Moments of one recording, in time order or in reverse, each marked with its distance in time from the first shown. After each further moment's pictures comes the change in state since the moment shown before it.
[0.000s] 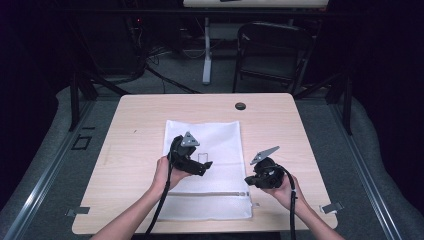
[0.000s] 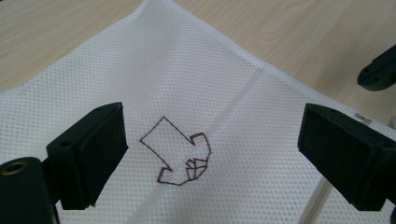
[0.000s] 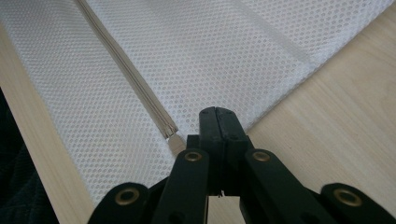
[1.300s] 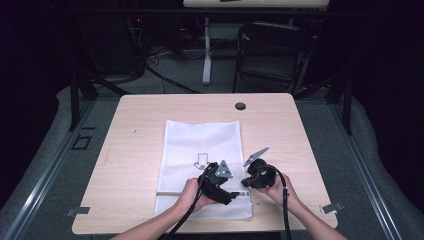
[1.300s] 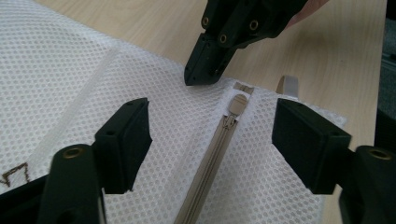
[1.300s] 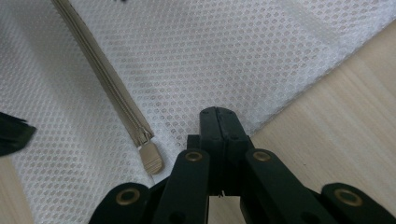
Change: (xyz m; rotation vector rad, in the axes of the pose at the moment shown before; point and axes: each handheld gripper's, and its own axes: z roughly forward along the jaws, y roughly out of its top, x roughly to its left) left arm -0.089 -0.007 0.050 0.093 -0.227 0.177; right arm -0.012 -0.002 0.038 0.073 0.026 -0.003
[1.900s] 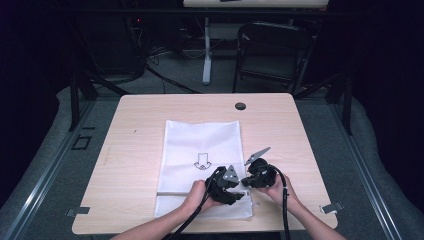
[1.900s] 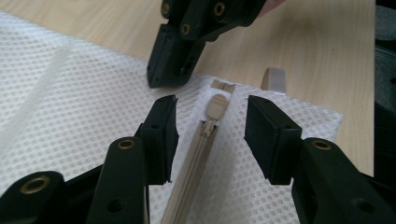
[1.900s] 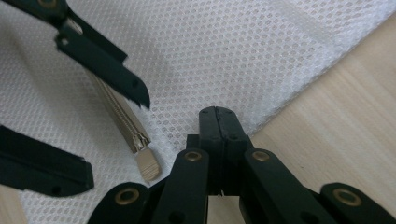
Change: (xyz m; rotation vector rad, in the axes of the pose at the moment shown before) left arm -0.006 0.002 0.023 0.027 -0.057 0.051; right arm -0.004 -0.001 0.001 -0.011 0.009 0.032
